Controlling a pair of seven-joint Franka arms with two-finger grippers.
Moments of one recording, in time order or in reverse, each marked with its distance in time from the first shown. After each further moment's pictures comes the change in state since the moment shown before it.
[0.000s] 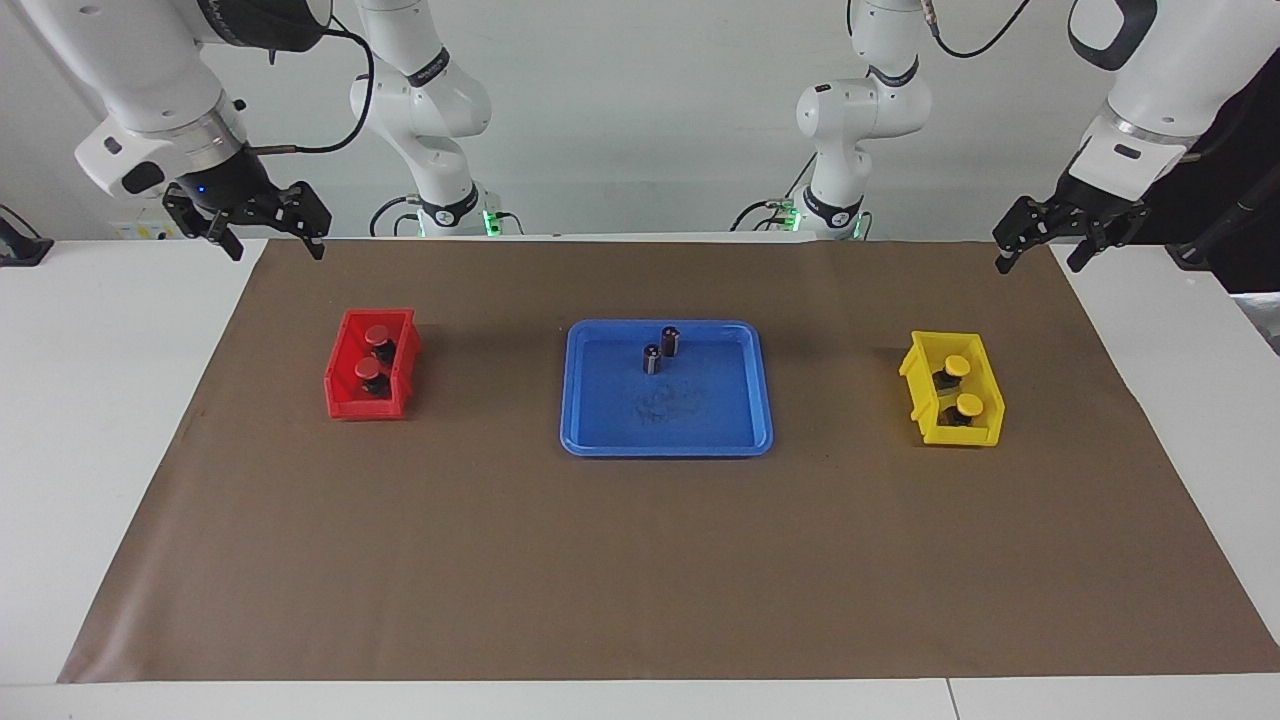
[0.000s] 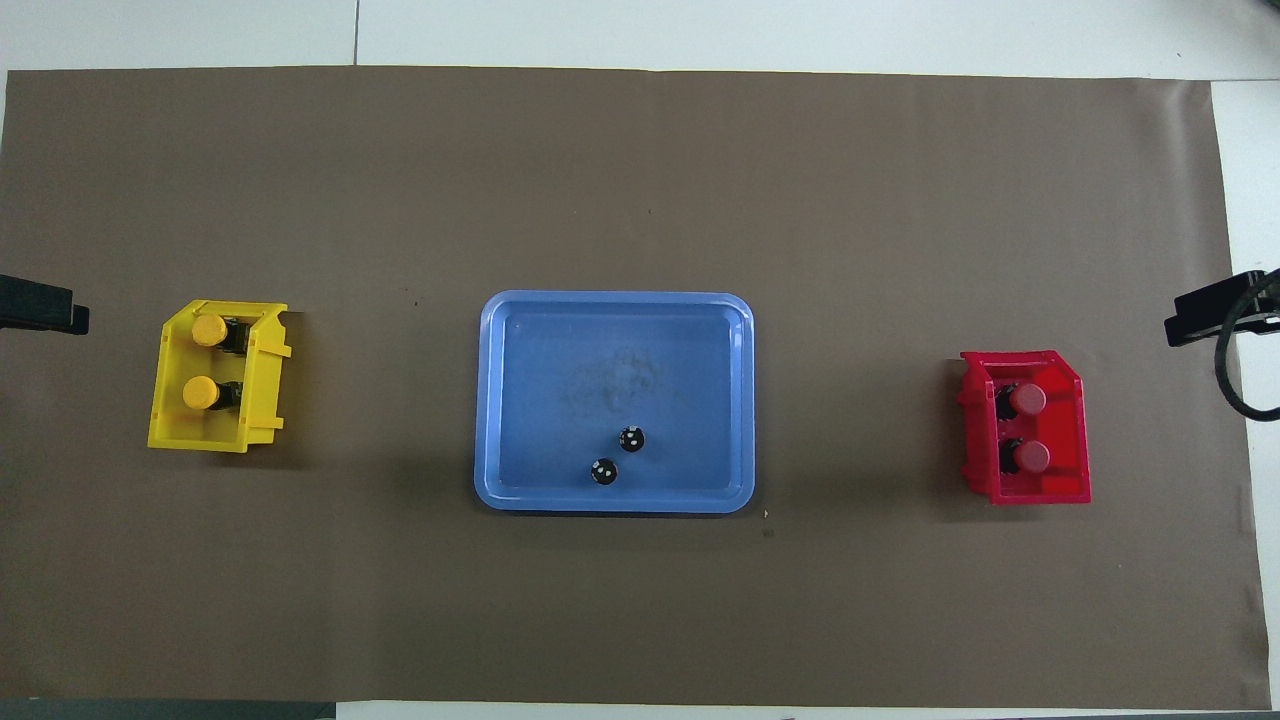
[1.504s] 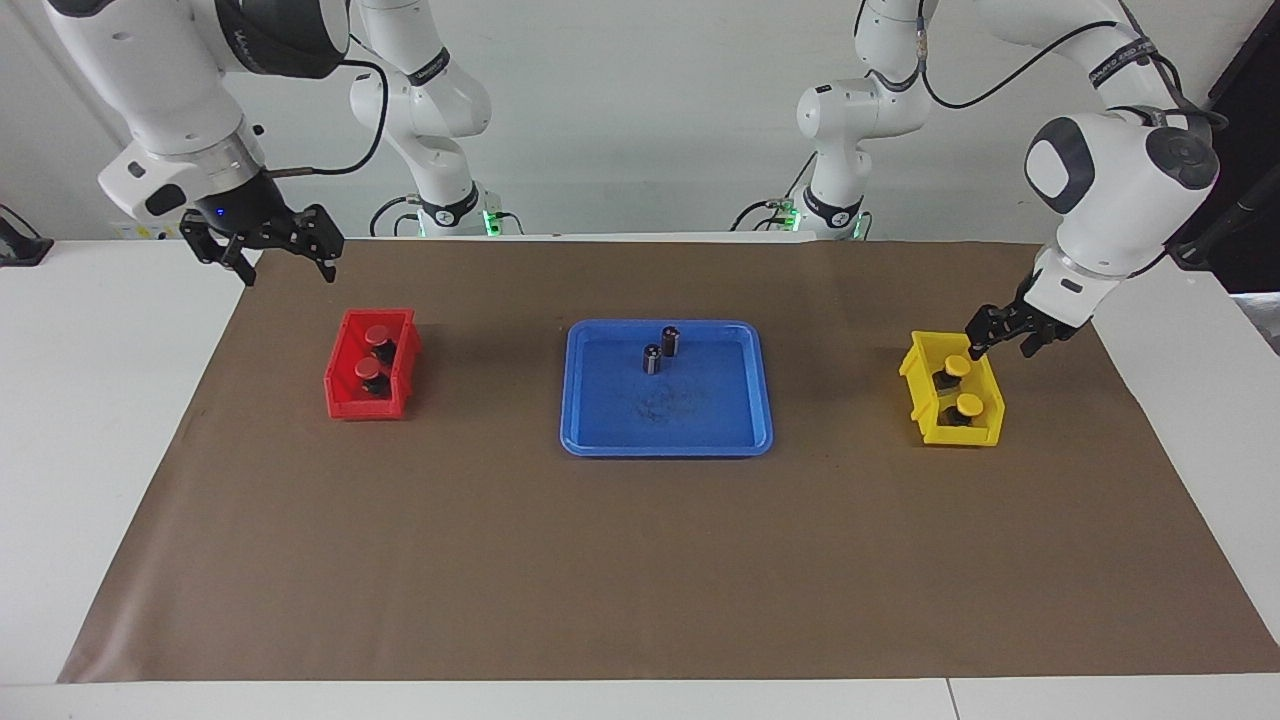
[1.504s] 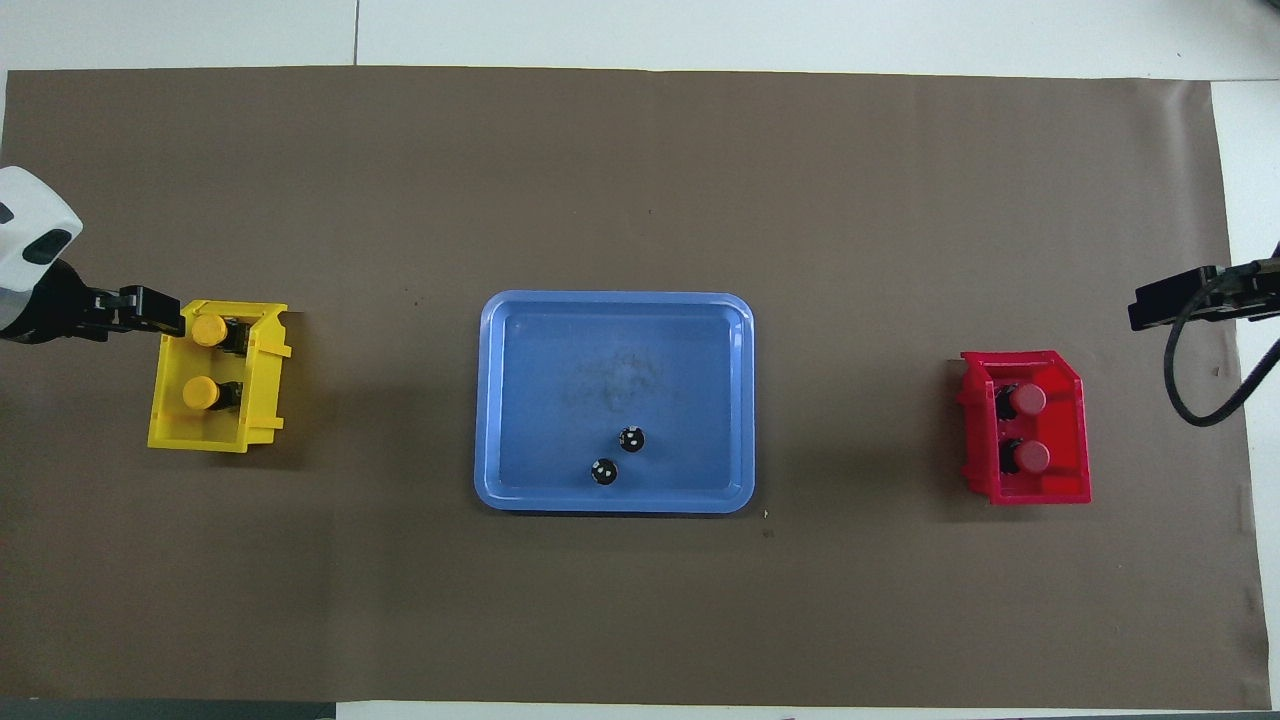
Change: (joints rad) left arm 0.034 0.113 0.000 -0.267 0.001 0.317 0.000; right arm 0.004 -0.059 0.011 -0.273 0.012 0.312 -0.022
